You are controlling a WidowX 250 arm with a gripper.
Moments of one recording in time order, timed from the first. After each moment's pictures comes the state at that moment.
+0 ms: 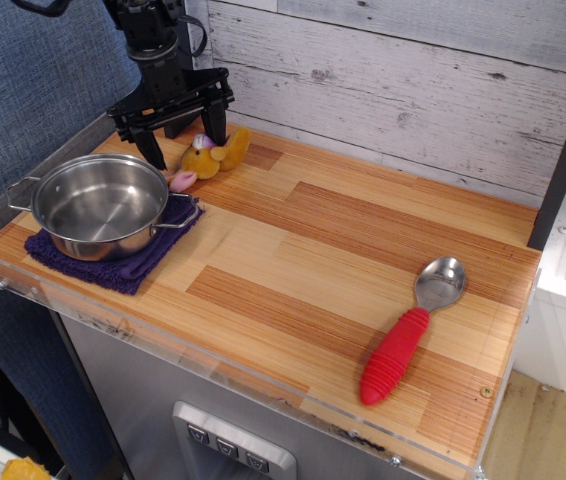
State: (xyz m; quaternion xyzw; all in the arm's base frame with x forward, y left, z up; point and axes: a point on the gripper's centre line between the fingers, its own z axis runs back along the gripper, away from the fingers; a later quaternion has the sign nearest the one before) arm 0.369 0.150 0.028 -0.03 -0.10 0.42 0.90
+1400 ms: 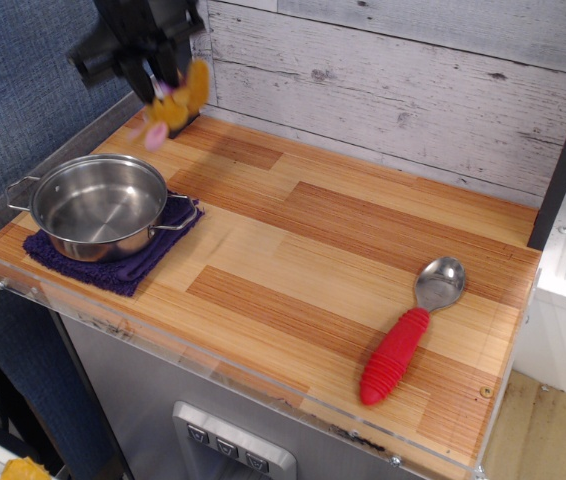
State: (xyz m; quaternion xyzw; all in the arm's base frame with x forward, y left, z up) arm 0.351 0.162 0.111 -0.02 -0.21 0.49 0.85
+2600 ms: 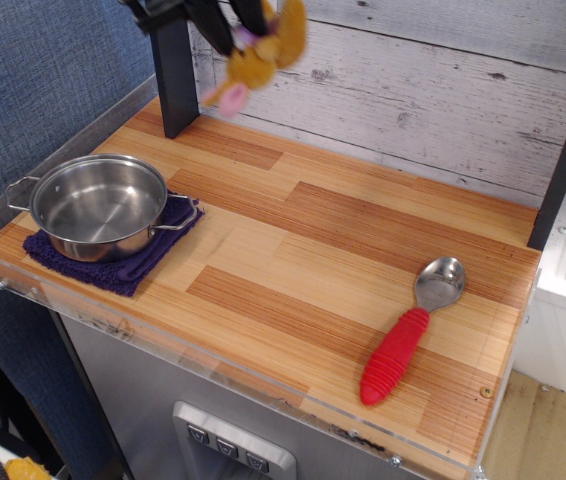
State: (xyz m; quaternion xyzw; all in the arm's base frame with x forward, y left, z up) arm 0.313 0.040 0.176 -0.10 -0.25 0.35 0.90
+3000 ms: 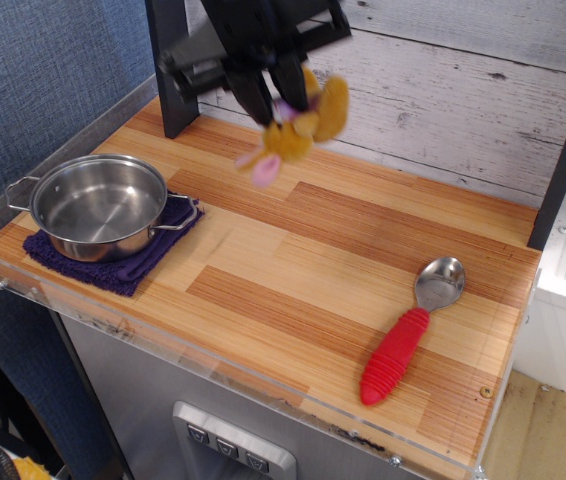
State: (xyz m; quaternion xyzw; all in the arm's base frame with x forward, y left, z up) arm 0.301 0.009 0.137 -0.09 -0.21 0.32 0.92
